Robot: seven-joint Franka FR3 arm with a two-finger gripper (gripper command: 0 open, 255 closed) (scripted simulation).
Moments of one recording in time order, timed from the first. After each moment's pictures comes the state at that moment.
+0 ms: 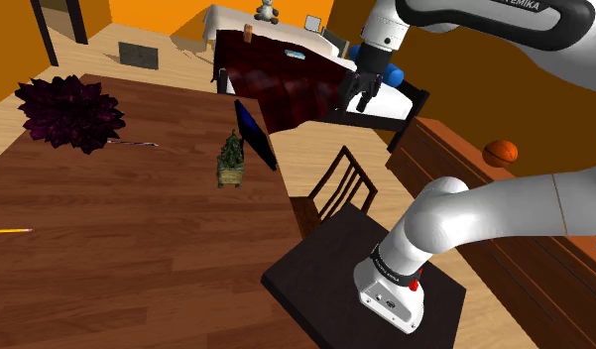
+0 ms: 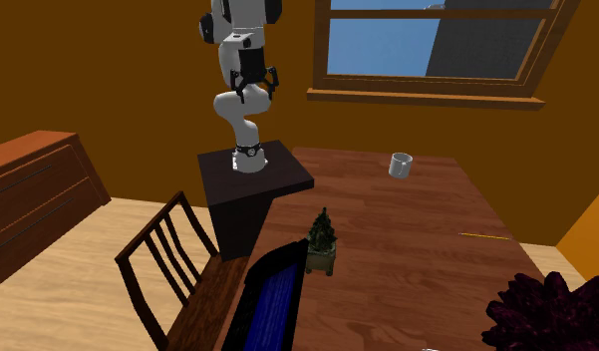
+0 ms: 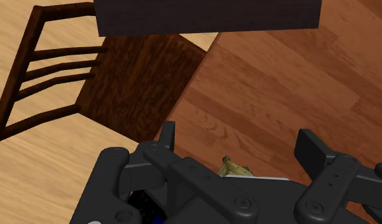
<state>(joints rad) 0.00 -0.76 -0.05 -2.36 0.00 1.57 0.06</state>
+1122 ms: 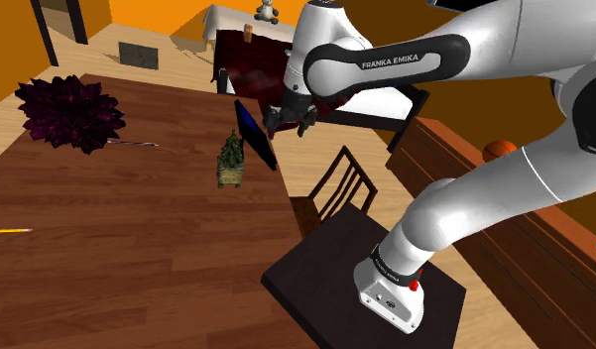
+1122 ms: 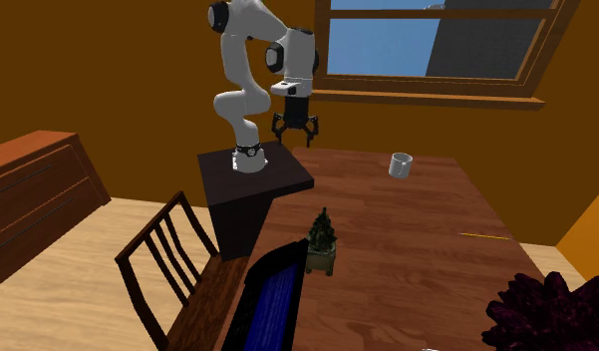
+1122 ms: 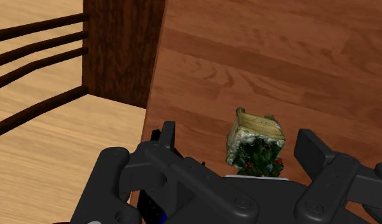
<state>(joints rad) -0.07 -0.43 0.27 -2.46 -0.05 2.14 0.59</state>
